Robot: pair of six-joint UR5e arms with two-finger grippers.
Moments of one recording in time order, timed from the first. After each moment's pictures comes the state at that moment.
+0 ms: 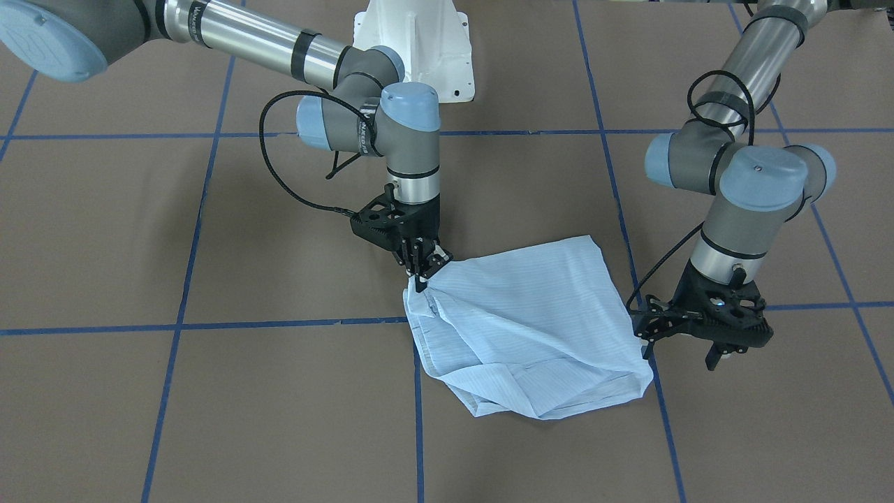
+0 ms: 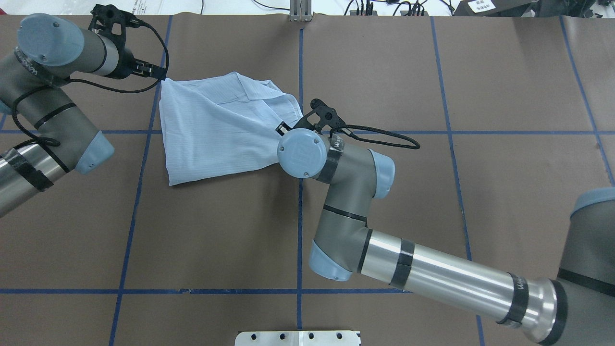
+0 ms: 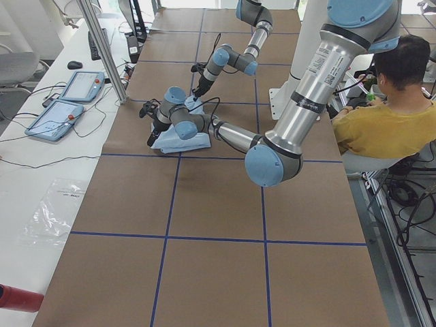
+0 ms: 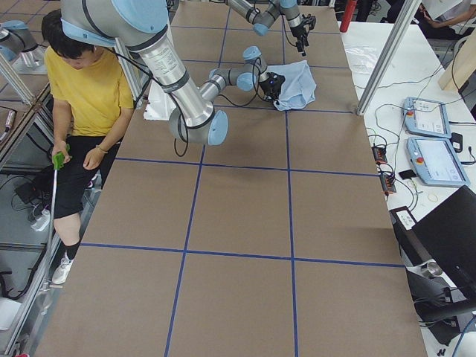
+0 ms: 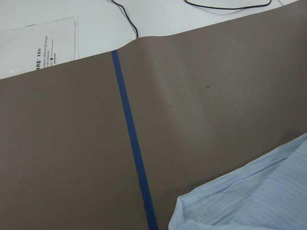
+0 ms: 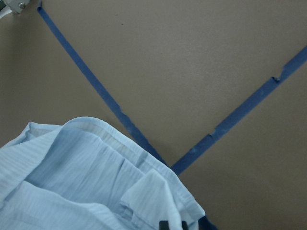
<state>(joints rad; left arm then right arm) -0.93 -2.07 -1.36 -2.21 -1.79 -0.70 0.45 -0.75 1.35 -1.27 1.39 1.99</state>
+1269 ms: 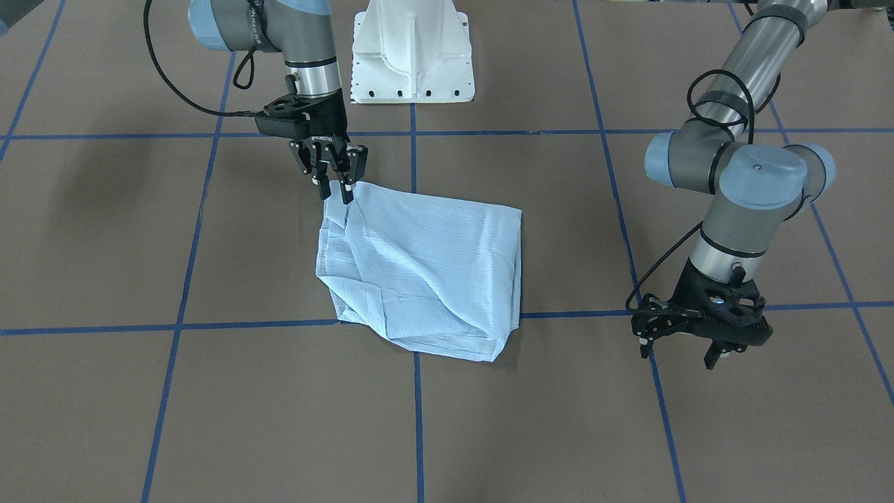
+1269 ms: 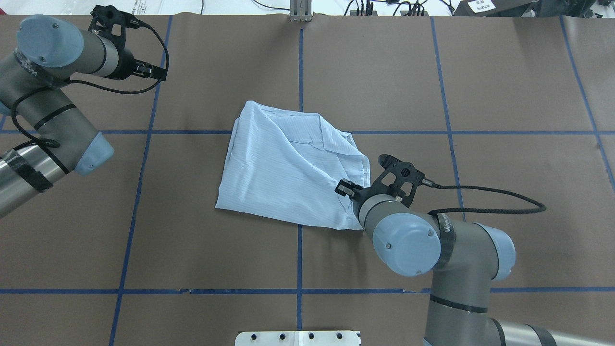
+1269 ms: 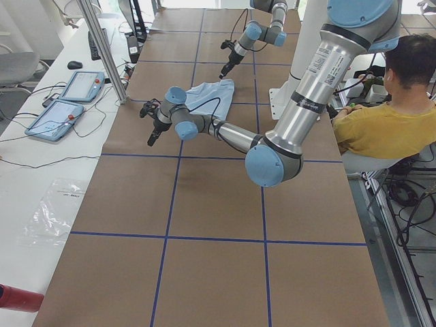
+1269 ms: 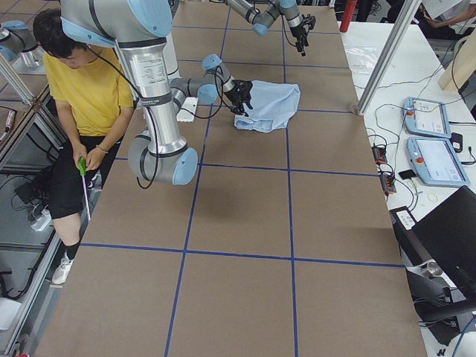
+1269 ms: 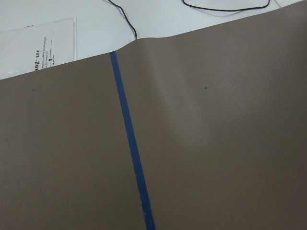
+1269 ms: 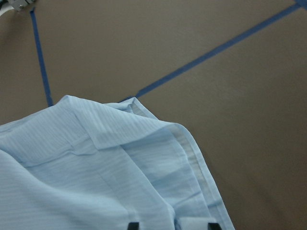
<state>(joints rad) -0.93 -2.06 -1.37 -2.22 -1.79 -0.71 0.32 -1.14 1.91 -1.42 1.26 1.79</state>
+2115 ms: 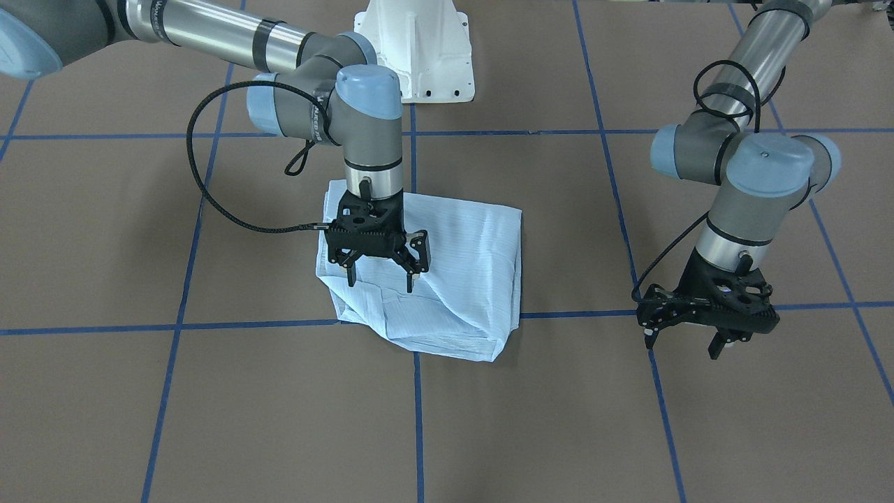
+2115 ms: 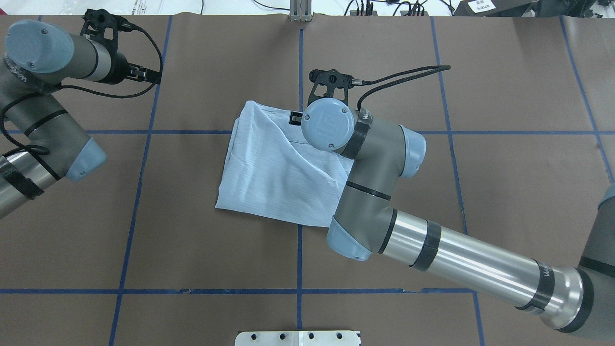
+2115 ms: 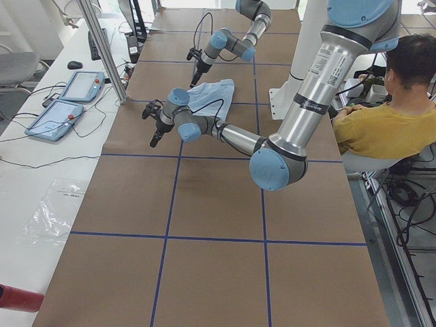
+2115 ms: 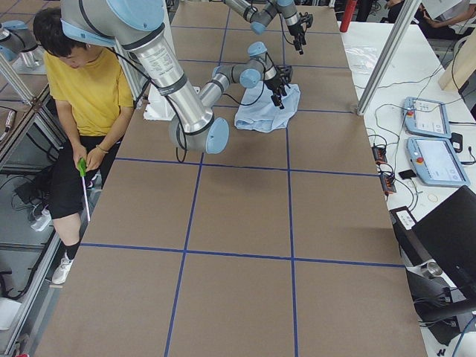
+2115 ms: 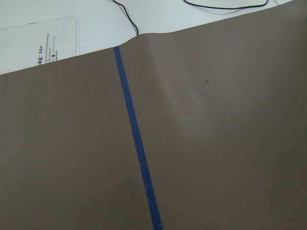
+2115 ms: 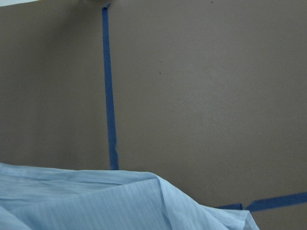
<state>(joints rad) -0.93 -2.02 -1.41 -2.22 -1.80 -0.73 0.53 -0.76 1.40 -1.36 1.43 1.34</state>
